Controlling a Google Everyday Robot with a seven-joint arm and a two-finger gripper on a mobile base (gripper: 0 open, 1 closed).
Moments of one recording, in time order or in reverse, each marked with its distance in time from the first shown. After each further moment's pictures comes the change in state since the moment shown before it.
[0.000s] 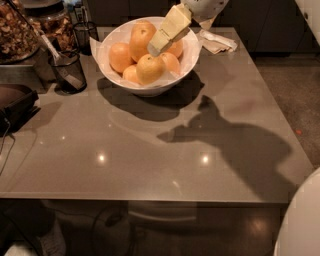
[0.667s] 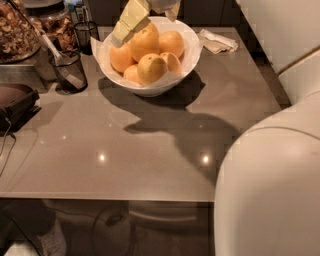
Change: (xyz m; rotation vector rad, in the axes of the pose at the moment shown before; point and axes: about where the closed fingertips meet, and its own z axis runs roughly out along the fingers) arm -0.071 0.029 0.032 -0.008 -0.002 -0.042
